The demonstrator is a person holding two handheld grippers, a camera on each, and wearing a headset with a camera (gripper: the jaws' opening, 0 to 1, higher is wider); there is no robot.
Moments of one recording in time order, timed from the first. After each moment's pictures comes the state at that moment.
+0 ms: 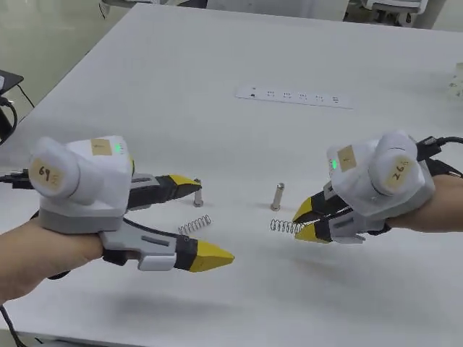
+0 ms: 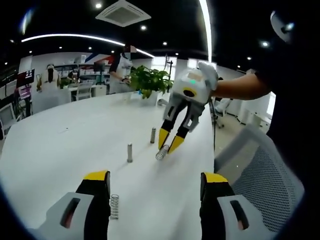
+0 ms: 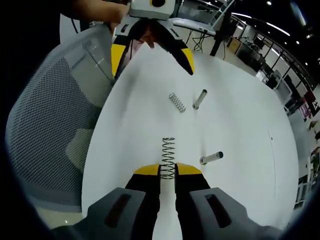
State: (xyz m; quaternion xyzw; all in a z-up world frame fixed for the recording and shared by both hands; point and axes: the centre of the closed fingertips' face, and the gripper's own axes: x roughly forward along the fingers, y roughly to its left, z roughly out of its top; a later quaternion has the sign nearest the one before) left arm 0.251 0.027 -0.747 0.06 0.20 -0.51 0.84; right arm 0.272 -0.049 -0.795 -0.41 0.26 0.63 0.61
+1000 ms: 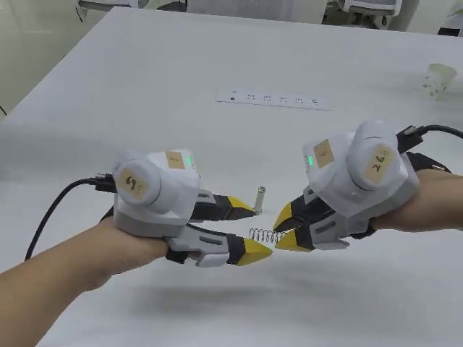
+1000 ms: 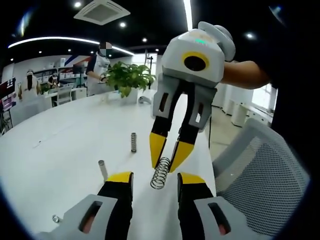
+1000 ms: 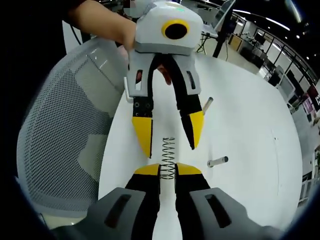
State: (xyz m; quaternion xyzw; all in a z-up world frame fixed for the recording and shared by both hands) left arm 0.265 -0.043 -0.764 0.08 0.18 -0.57 0.80; right arm 0.252 -0.043 -0.778 -0.39 0.28 0.63 0.60
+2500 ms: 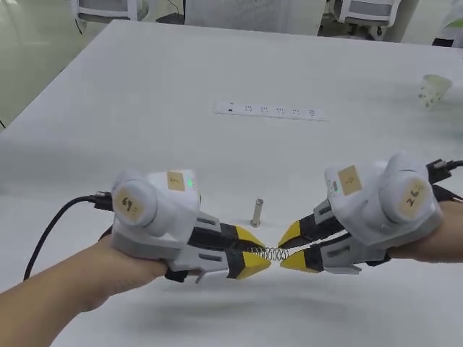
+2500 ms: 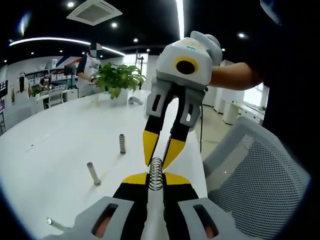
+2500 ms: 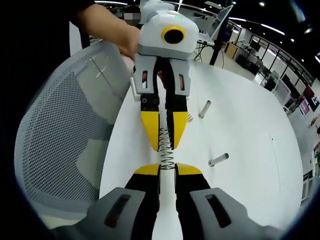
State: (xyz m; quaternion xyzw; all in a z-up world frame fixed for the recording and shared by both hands) left arm 0.248 -0.048 -0.762 0.08 0.18 -0.60 0.78; right arm 0.244 -0.052 -0.776 -0.37 0.25 0.64 0.63
